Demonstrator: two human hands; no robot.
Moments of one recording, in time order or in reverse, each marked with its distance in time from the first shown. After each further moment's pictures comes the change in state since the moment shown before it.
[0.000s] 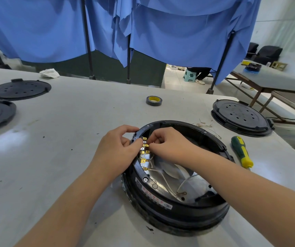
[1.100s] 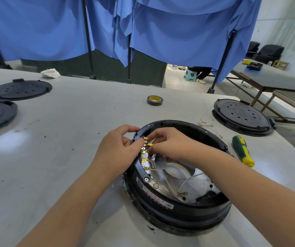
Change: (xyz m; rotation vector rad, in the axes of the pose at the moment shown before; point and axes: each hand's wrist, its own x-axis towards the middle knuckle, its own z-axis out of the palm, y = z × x) left_hand 0.000 0.000 0.000 0.010 0.000 0.013; right_hand -0.009 -0.017 -0.009 0.180 -0.149 0.188
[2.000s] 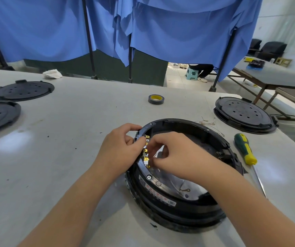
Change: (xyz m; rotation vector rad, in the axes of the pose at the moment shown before) left_hand 0.000 0.001 0.000 0.025 0.006 0.032; right_hand -0.039 0.001 0.011 -0.397 0.124 -0.328
